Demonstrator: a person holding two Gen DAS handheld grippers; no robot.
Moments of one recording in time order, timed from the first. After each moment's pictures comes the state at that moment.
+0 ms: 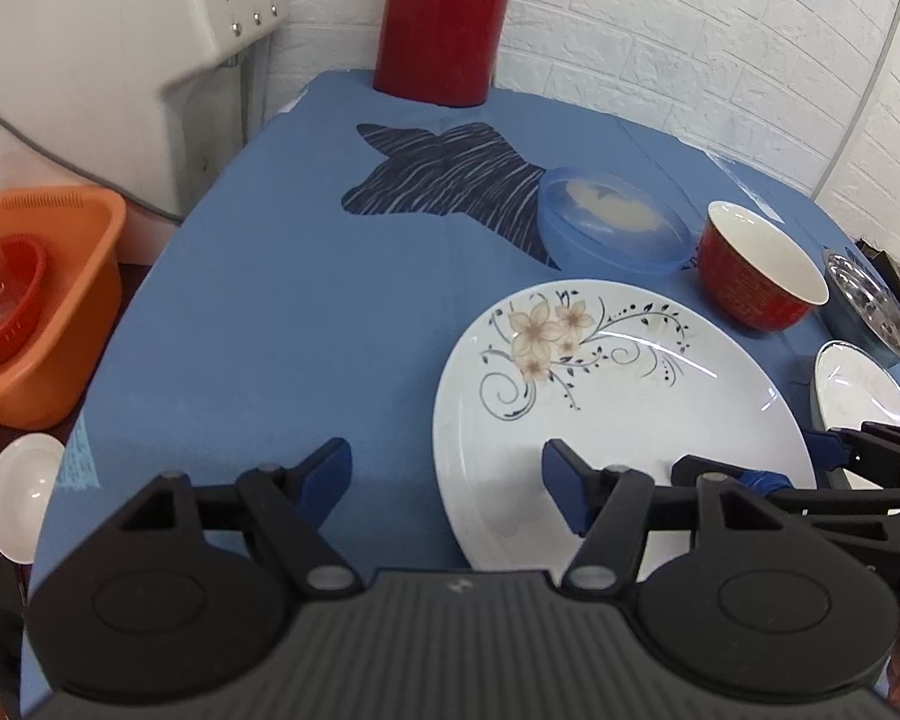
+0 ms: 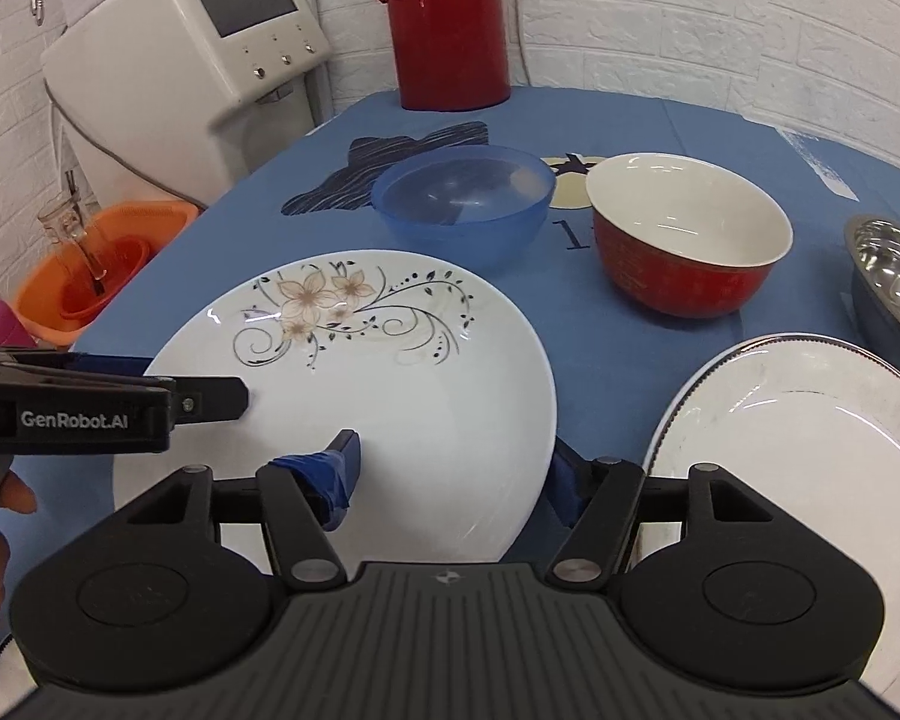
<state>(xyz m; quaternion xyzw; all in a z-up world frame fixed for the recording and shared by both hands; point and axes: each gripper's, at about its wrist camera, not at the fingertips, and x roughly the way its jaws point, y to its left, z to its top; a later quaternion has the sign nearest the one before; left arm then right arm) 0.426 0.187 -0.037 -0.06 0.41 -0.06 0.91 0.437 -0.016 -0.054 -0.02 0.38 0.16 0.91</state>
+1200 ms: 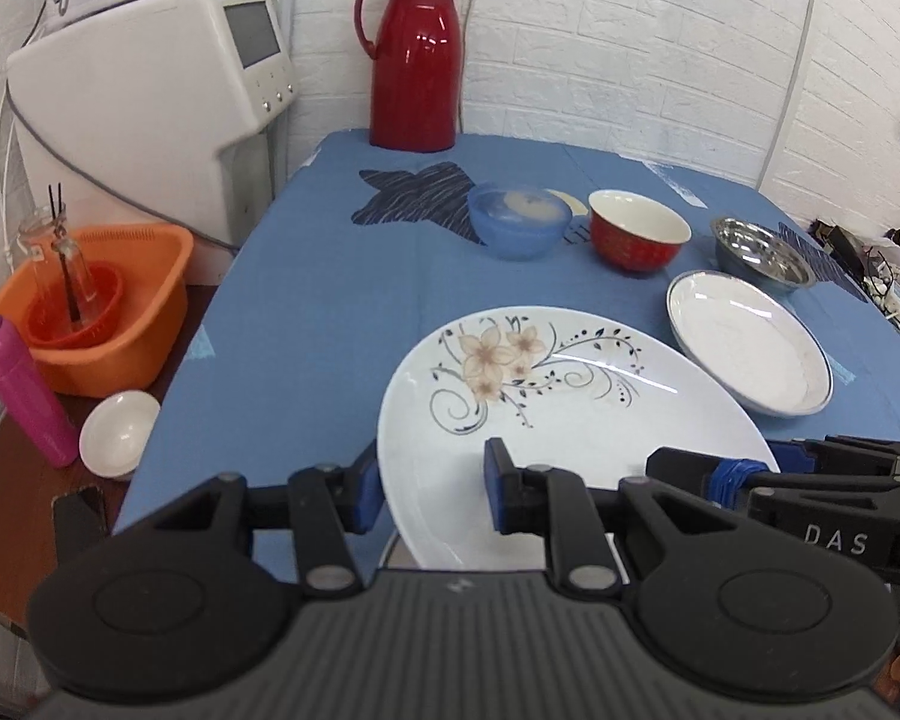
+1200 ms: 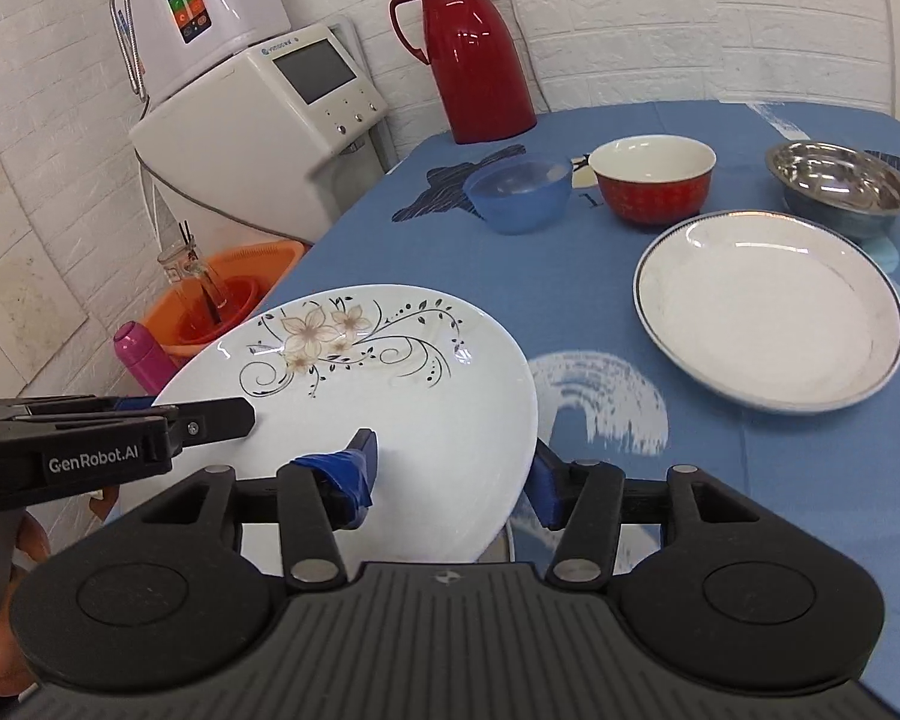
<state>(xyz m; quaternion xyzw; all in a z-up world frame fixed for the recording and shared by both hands) 0.258 0.163 0.016 -0.03 0.36 -0.05 0.93 0.289 -0.038 -0.024 0.08 0.36 0.20 0.91</state>
